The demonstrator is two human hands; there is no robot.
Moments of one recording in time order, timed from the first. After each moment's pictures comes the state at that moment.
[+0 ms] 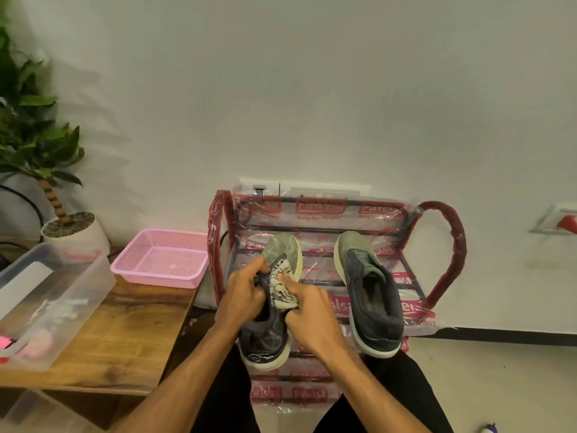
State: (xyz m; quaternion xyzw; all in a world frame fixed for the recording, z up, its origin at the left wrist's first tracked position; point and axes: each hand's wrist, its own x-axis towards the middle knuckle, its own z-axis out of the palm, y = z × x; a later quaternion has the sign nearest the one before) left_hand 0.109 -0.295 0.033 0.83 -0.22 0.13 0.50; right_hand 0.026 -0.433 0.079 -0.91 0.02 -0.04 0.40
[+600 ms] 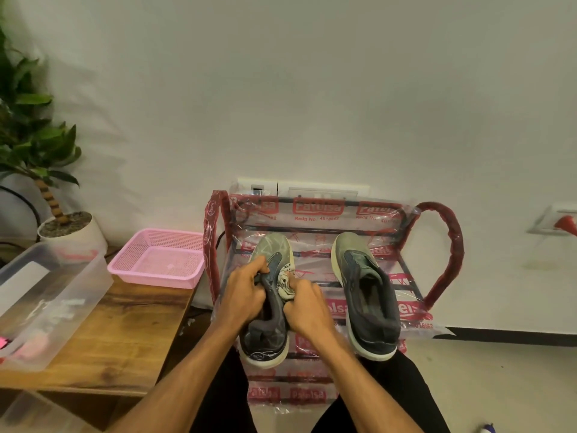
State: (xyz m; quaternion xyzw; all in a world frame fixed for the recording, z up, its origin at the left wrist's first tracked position) left_hand 0.109 -0.300 0.034 0.85 -0.18 0.10 0.48; right_hand 0.052 -0.433 0.061 -0.93 0.07 0.00 0.36
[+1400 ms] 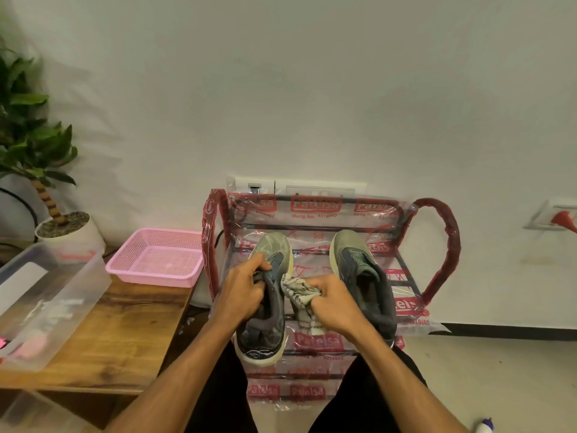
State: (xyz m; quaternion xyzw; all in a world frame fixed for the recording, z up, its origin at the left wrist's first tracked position) left_hand 0.107 -0.297 0.042 0.86 -0.18 0.08 0.47; right_hand 0.041 -0.482 0.072 -0.87 0.01 0.02 0.49
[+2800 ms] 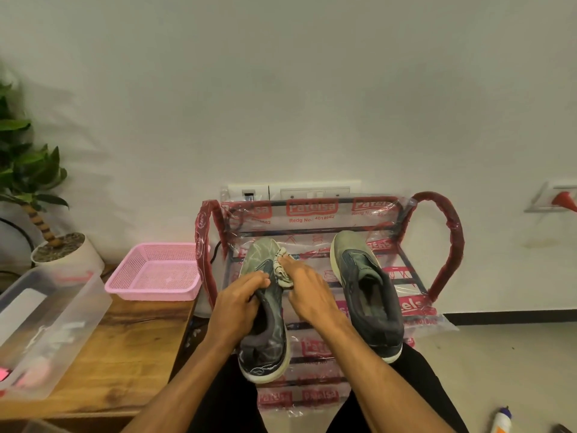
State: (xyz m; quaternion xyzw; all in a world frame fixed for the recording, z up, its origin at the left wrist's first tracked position) left_hand 0.104 -0.285 0.031 0.84 -0.30 0.23 0.38; right_hand 0.074 -0.446 0.069 -0.96 -0.03 -0.06 0.28
